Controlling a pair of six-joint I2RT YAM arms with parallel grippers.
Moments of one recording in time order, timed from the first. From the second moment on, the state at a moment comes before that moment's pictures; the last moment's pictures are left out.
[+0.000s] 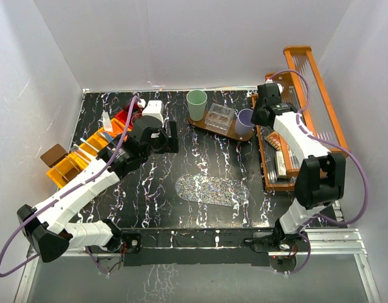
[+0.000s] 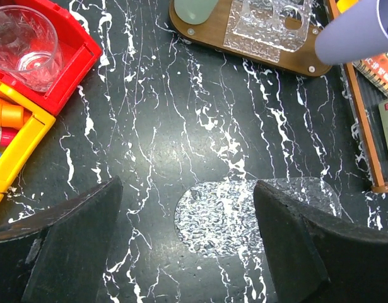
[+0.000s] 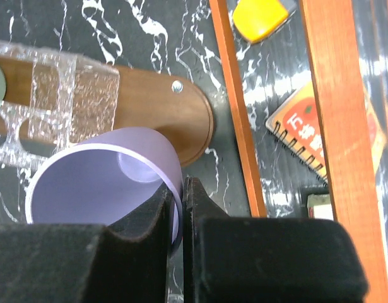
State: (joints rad) left arm -0.76 1.19 1.23 -0.62 -0.39 -0.46; right arm 0.17 1.63 1.39 -0.59 0.16 0.39
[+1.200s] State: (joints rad) left arm -0.72 1.11 1.20 -0.63 -0.35 -0.41; right arm 0.15 1.90 1.60 -0.65 0.22 0.34
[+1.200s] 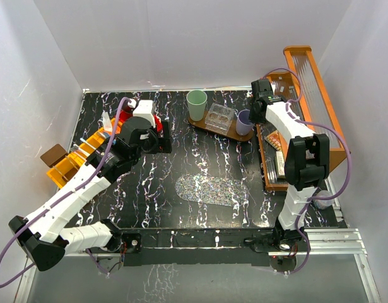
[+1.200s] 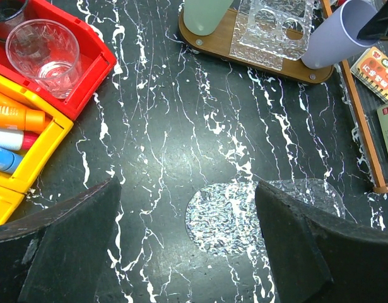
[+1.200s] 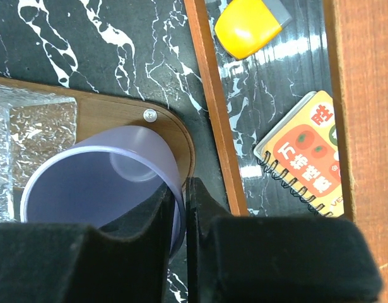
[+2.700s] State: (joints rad) left arm -0.68 1.31 0.98 -0.58 -0.12 -0.65; right arm 0.16 0.97 0.87 -0.39 -0.58 0.31
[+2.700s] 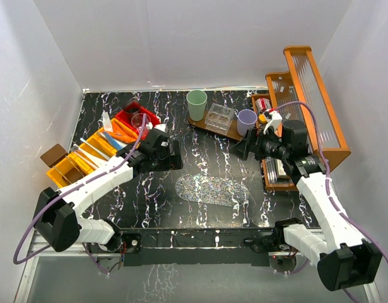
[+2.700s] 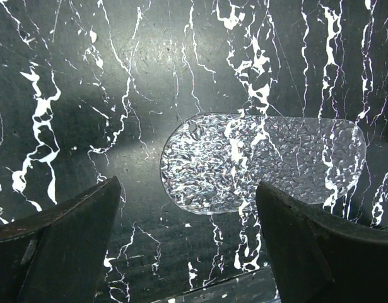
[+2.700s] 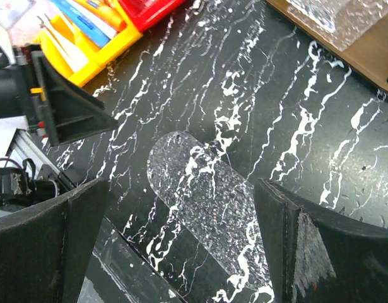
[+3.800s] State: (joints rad) left arm 0.11 1.49 1.34 -0.77 -0.23 -0.56; right arm 0.47 1.18 0.94 -0.32 -0.49 0.33
